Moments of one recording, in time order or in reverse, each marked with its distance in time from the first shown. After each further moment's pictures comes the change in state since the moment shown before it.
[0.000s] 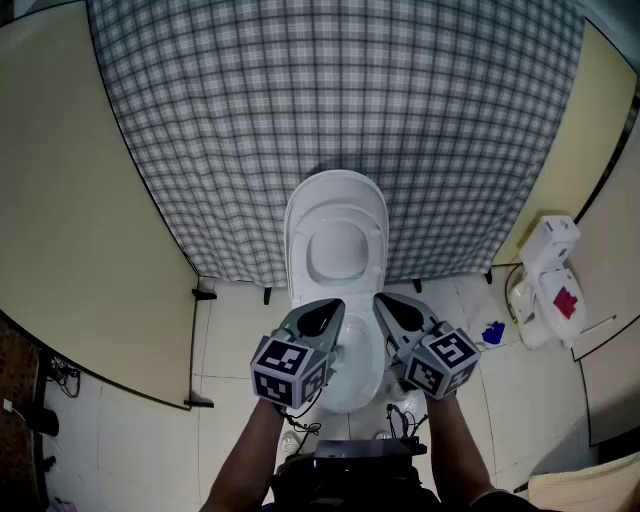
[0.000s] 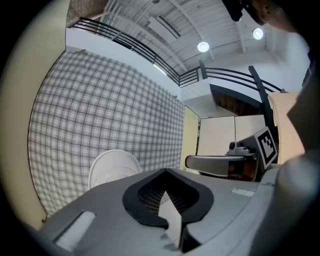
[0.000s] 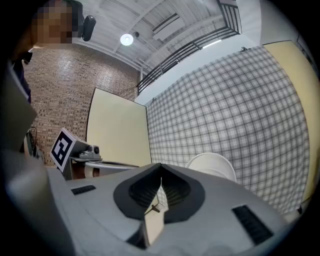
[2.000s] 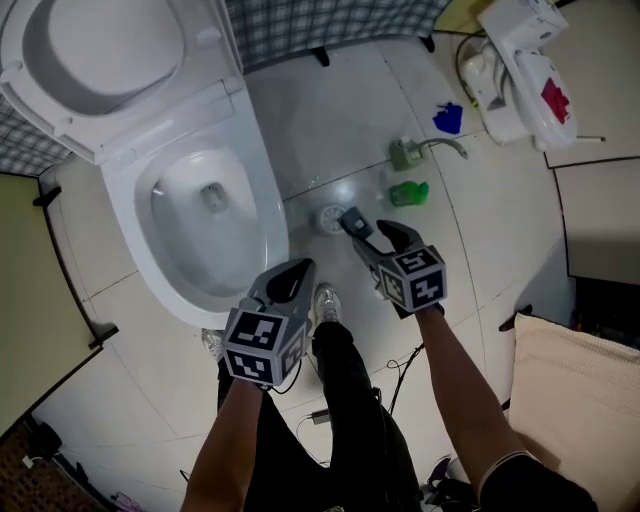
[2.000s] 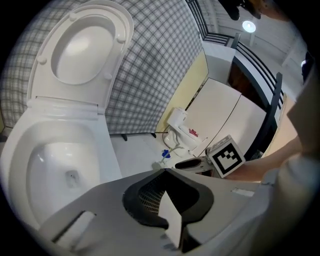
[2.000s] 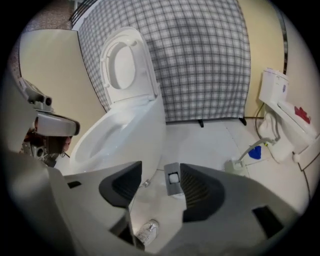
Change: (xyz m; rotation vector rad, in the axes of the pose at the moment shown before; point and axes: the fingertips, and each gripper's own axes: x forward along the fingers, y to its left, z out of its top) left arm 0.190 -0.194 -0.458 -0.304 0.521 -0.217; right arm -0.264 -0.275 -0.537 0.263 0.806 -0.432
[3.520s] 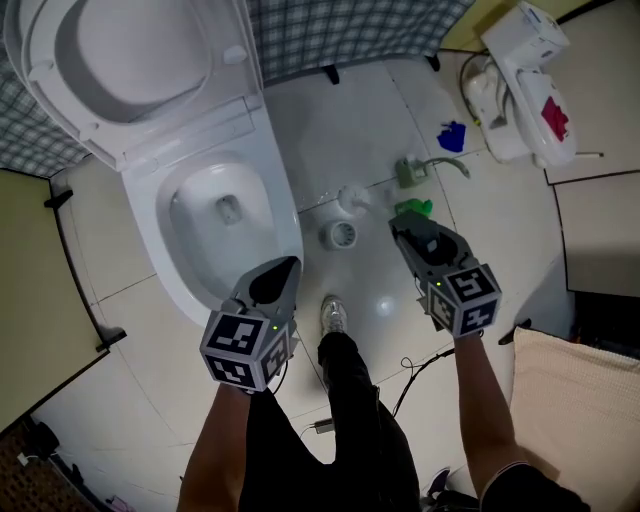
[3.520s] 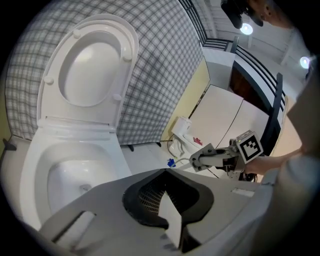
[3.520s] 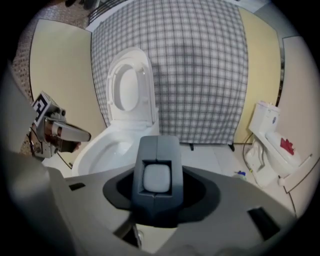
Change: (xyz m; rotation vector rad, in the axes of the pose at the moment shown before) left arm -0.043 0.030 0.049 -0.010 -0.078 0.050; right arm -0.096 -0.012 0.087 -0.091 -0.166 -0.099
